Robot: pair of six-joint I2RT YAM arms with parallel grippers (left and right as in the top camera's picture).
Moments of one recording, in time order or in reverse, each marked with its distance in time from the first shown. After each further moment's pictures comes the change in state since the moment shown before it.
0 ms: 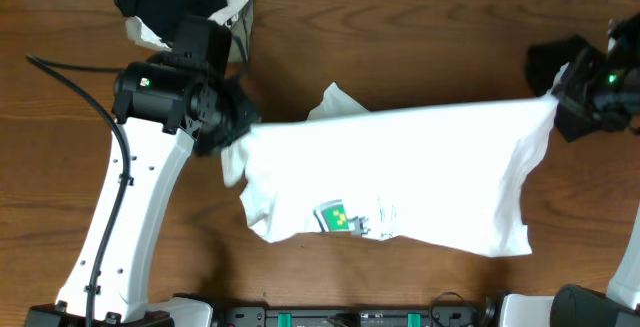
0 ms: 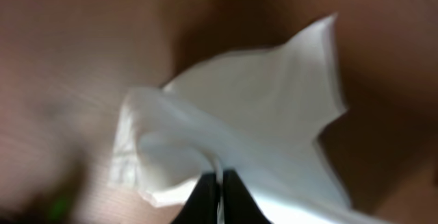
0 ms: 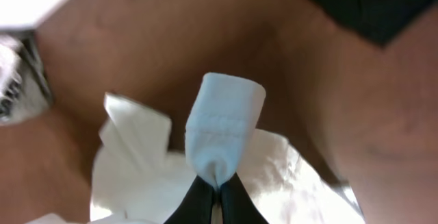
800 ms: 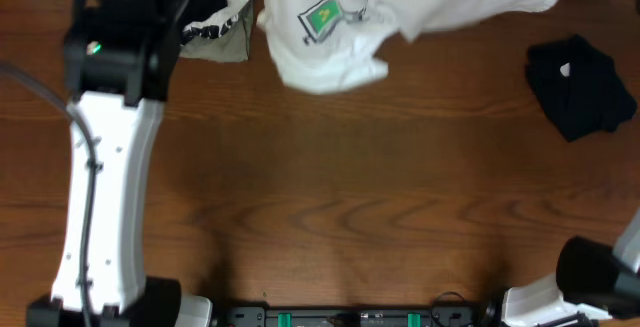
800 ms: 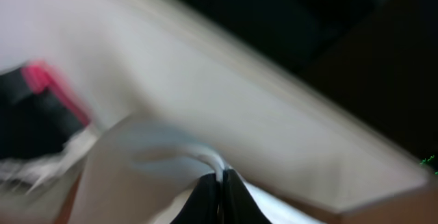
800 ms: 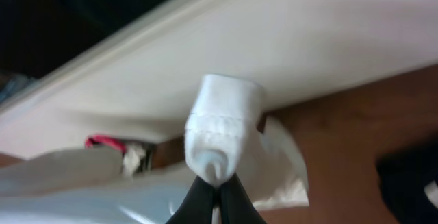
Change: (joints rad) left arm 0.077 0.116 0.450 0.568 0.008 0.118; right arm -0.025 0.180 0.407 0.351 -0.229 0.051
